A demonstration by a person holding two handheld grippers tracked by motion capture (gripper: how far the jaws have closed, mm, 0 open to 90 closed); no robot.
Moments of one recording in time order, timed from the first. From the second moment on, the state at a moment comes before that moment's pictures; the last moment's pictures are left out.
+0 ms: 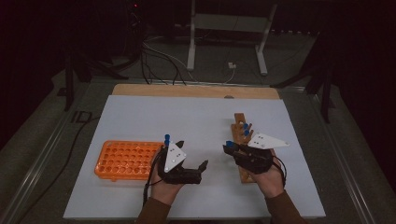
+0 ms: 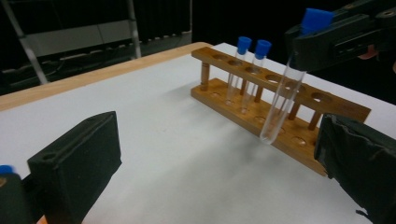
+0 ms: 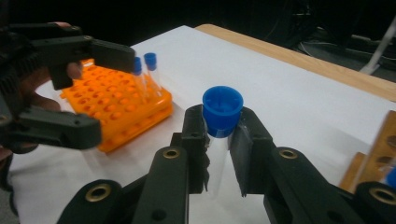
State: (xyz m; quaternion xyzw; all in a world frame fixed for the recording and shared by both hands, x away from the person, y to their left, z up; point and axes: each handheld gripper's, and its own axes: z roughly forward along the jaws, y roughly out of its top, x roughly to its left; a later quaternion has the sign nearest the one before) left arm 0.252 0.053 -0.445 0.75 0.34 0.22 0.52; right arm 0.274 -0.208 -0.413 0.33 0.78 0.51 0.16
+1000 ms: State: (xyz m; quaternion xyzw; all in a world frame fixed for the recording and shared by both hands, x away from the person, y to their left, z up) left arm 0.240 0.018 -0.453 0.78 0.30 0.20 0.51; right arm 0.264 -0.177 -0.418 0.29 0.80 0.51 0.12
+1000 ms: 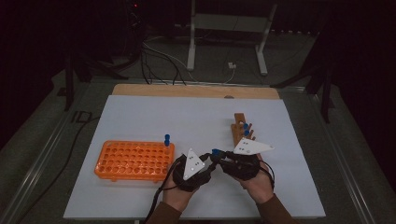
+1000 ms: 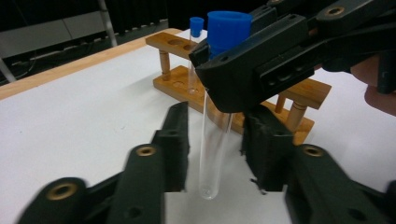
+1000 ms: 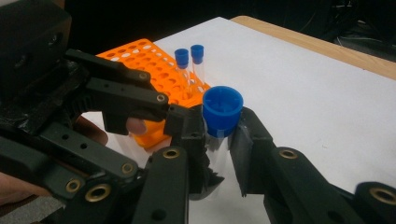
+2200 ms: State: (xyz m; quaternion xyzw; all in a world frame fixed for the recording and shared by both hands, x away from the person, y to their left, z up) left arm 0.252 0.068 -0.447 0.76 0.34 0.21 0.51; right arm 0.278 -0.209 -0.418 0.34 0.77 0.52 0.16
